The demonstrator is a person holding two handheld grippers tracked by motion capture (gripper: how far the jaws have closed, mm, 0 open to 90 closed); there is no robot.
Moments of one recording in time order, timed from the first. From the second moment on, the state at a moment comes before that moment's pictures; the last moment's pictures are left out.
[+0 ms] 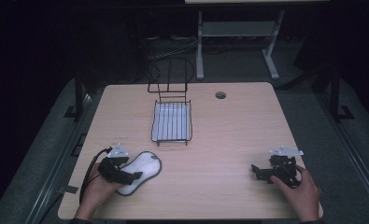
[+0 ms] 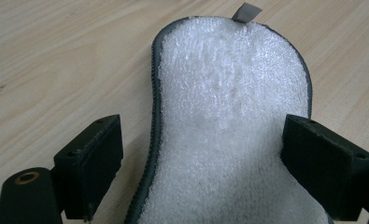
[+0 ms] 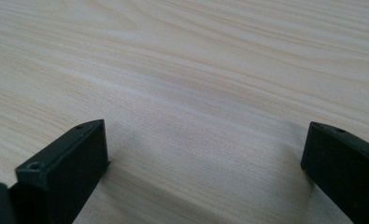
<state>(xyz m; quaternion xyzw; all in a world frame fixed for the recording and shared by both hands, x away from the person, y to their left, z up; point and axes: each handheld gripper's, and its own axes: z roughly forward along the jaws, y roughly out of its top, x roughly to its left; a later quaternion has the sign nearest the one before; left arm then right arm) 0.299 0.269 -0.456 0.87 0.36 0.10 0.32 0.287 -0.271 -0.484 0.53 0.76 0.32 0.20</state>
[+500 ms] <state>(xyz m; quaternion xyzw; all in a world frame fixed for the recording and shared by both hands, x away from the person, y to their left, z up) 0.297 0.262 -0.455 0.86 0.36 0.09 0.34 0.287 -0.271 -0.484 0.53 0.76 0.32 0.20</state>
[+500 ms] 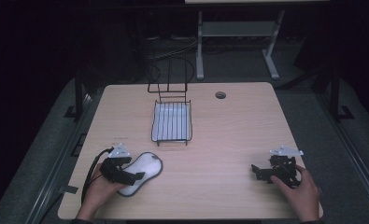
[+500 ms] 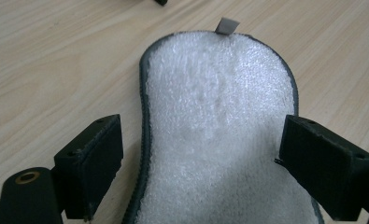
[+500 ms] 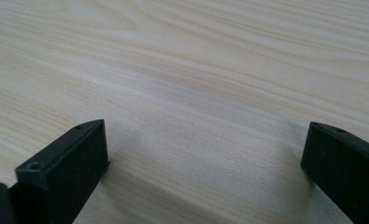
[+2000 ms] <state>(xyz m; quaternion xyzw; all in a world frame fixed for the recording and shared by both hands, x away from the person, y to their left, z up) 0.285 0.260 -0.435 0.87 0.34 0.09 0.34 0.287 -0.271 -0.484 0.53 0.76 0.32 0.20</state>
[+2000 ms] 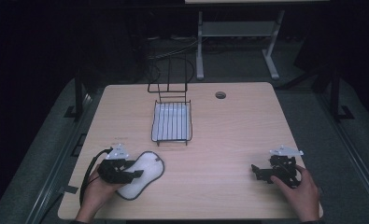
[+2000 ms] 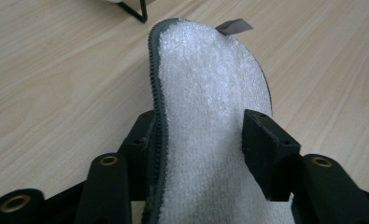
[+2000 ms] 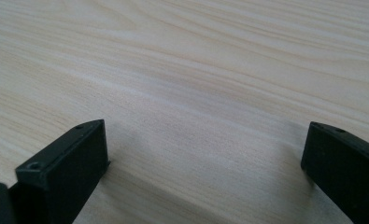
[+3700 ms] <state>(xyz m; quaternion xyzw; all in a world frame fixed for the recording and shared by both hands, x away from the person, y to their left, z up) 0.296 0.249 -0.386 0.83 0.31 0.04 0.46 0.287 -0.271 -0.484 0.53 0.76 0.32 0.20</state>
